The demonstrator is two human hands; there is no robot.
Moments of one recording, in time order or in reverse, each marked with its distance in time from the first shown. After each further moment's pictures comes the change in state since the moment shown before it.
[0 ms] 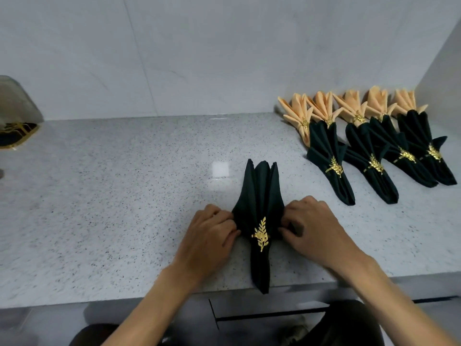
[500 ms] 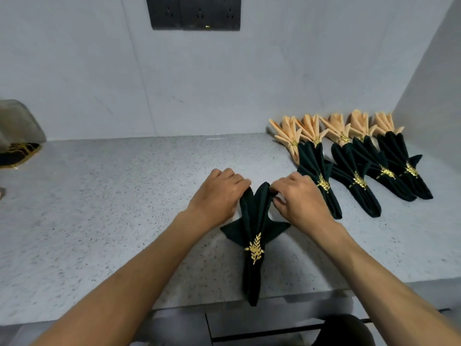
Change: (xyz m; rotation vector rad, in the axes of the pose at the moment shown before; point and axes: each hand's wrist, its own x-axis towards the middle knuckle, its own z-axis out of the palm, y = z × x) left_hand 0.104 -0.008 -0.038 0.217 0.033 0.257; right_hand 0.063 0.003 -0.033 -0.210 0.219 -0.045
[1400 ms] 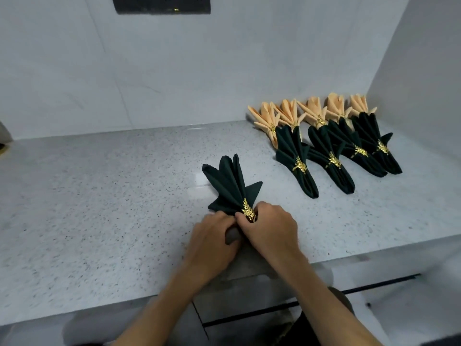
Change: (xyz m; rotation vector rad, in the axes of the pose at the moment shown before) left_hand -0.068 0.086 0.030 -0.484 -0.160 -0.431; right_hand -0.061 -0.072 0.007 0.258 -0.080 0.630
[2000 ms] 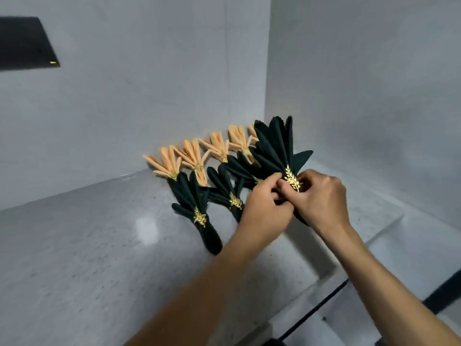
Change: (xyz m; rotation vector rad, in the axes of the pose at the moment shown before) left_hand 0.178 0.266 0.073 -0.853 -0.286 0.101; right_hand 0.100 0.216 -0.176 0.019 0.635 0.135
